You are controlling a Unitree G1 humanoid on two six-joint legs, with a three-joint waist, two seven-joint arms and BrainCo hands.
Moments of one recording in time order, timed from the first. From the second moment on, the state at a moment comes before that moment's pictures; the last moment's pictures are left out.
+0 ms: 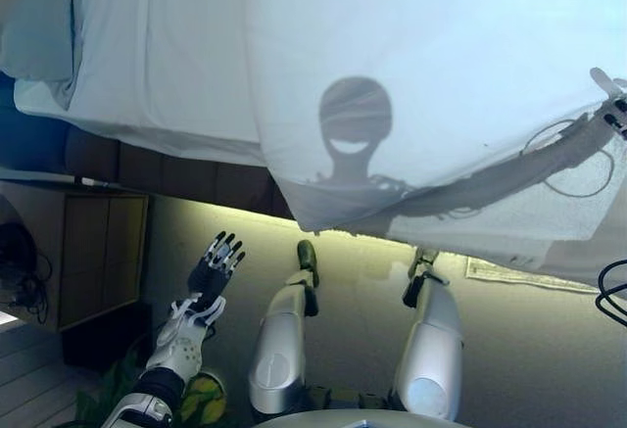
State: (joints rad) left arm -0.11 0.38 -0.27 0.72 -1.14 -0.25 -0.36; right arm -1.11 -1.06 0.09 1.34 1.03 0.27 0.24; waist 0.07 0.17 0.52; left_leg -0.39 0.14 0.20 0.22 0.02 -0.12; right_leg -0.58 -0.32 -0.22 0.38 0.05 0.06
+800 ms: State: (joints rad) left arm -0.11 0.38 -0.28 0.69 -1.15 -0.25 -0.34; right arm -1.13 -1.08 0.09 1.33 1.03 0.35 0.23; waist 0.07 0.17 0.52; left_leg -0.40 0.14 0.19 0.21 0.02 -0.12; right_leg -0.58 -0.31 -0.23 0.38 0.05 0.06
